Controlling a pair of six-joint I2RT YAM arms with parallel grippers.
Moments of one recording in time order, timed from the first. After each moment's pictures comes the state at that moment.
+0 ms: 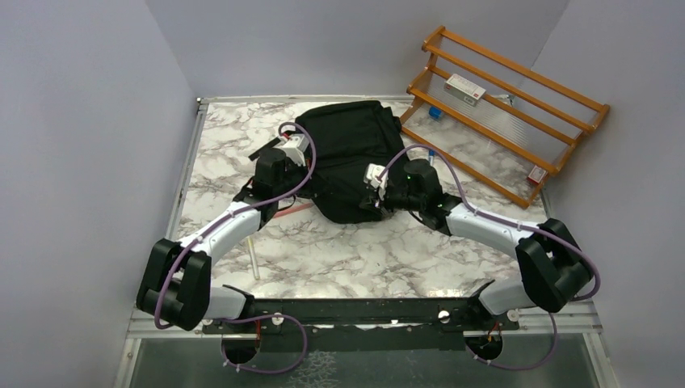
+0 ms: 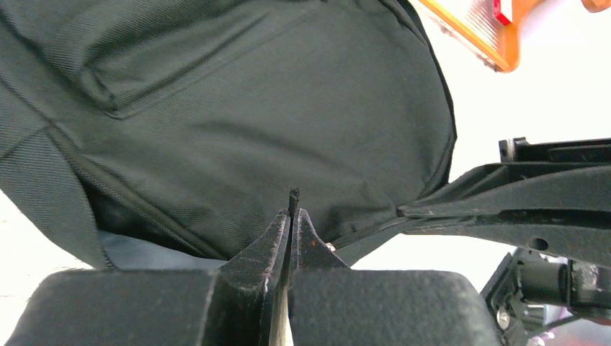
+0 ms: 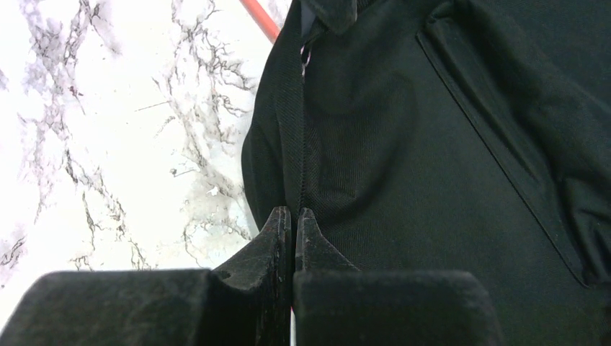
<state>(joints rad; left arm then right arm) -0.38 1.32 0.72 0.17 0.42 -0.44 0.62 1.43 0.74 0.23 -0.58 -0.42</state>
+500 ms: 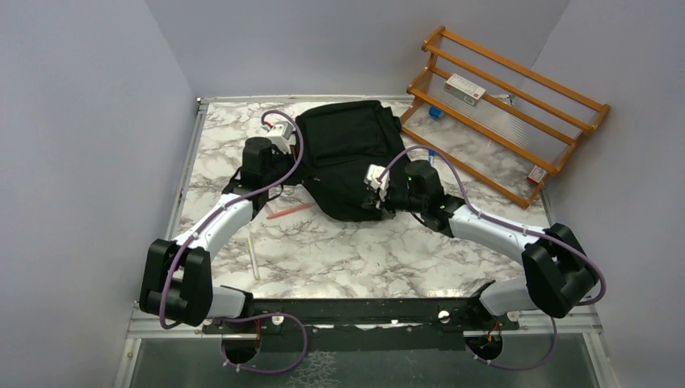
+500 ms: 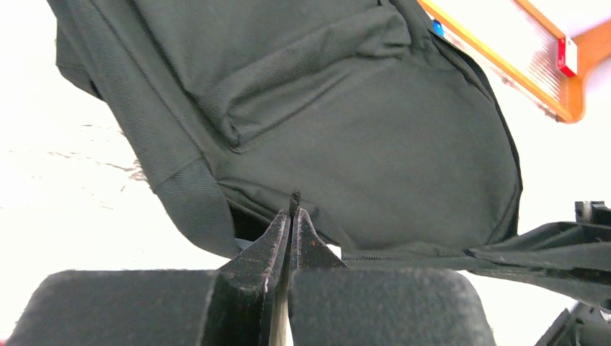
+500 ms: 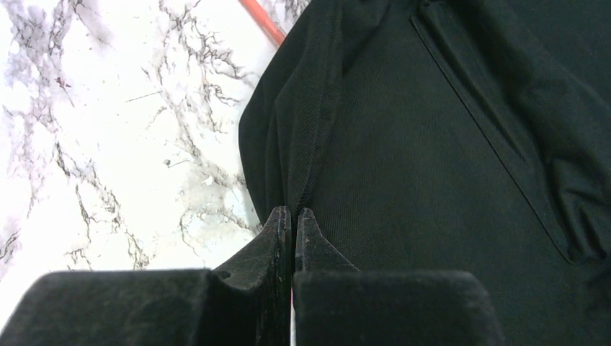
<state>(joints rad) -0.27 1.33 0.80 0.10 0.35 -0.35 0.63 1.39 0.74 0.18 -0.52 -0.43</state>
